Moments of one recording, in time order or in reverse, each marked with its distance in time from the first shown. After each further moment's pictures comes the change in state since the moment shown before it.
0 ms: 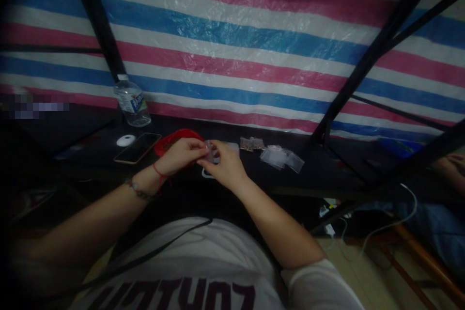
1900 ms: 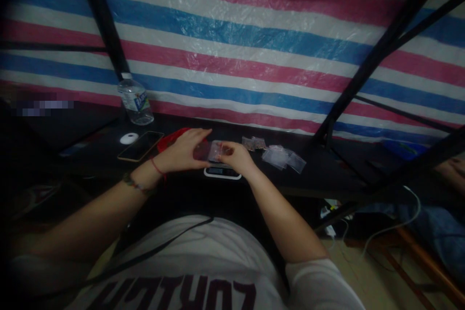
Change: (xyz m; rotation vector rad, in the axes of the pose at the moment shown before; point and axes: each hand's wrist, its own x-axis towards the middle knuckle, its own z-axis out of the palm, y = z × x) left_hand -0.003 -0.003 -0.022 0.849 -0.016 0.420; right_hand 0.015 0.059 -0.001 0.256 -0.170 0.257
